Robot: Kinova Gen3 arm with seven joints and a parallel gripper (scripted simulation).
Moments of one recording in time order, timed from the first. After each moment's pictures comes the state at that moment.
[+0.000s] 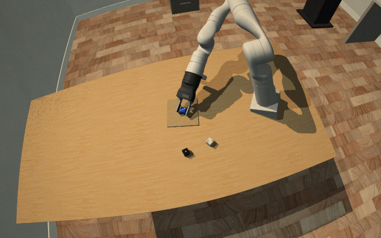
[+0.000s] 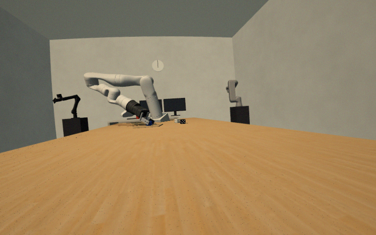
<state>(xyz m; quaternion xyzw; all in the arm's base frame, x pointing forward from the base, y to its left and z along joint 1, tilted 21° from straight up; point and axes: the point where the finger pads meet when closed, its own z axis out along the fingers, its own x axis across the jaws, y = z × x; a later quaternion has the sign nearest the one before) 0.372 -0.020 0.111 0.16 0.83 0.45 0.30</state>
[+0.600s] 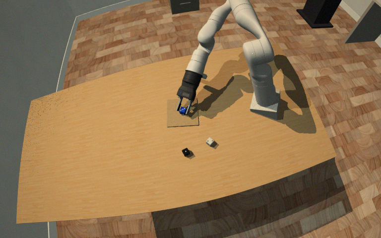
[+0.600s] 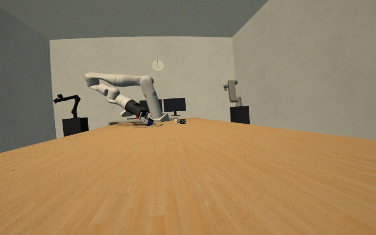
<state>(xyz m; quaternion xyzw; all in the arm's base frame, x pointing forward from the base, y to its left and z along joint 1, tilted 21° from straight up) 0.368 -0.024 0.113 0.16 0.83 0.45 0.30</state>
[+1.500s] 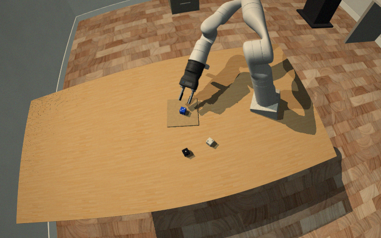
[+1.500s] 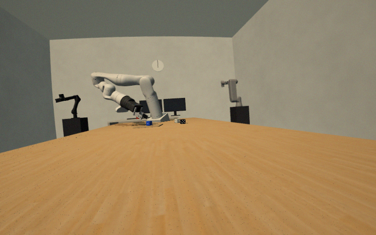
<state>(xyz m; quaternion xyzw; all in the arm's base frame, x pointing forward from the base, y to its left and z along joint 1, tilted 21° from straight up) 0.341 -0.051 0.141 0.16 0.83 0.44 0.31</state>
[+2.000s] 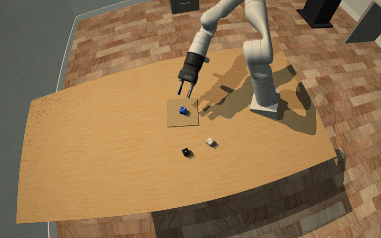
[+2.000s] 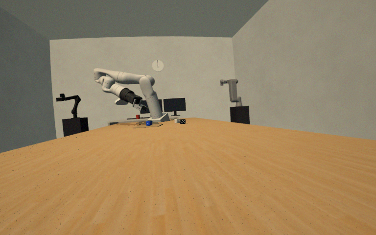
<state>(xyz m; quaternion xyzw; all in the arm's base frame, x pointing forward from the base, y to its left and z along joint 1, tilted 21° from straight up) 0.327 -0.041 0.186 0.15 0.83 0.45 0.31</state>
